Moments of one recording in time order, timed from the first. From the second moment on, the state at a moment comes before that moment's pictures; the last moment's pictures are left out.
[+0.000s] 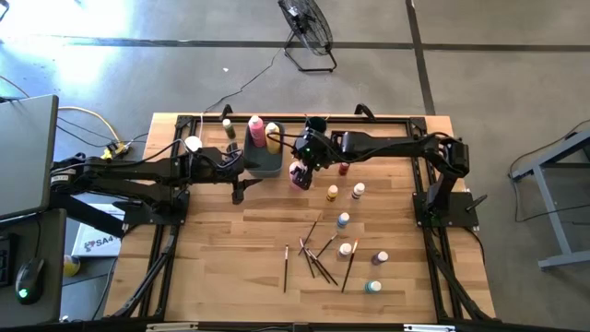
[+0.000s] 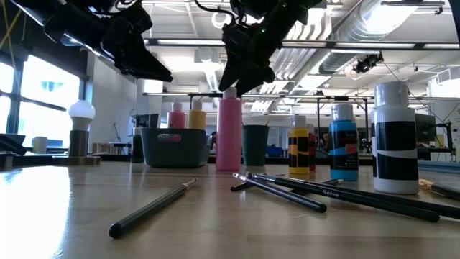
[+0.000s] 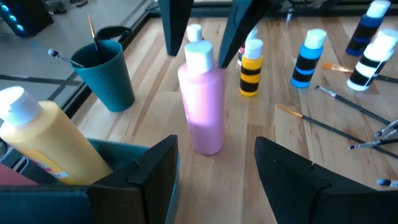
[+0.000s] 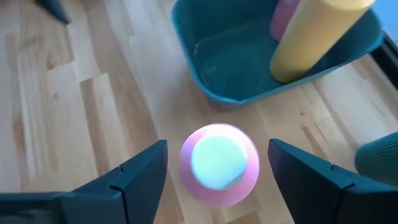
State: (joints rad) left arm 0.18 0.91 0.52 0.01 -0.07 0.08; right arm -0.20 1.80 1.47 -0.53 0.03 0.19
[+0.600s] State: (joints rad) left arm 0.18 0.91 0.52 0.00 -0.07 0.07; right arm -0.21 1.47 1.47 -0.80 0.02 0.02
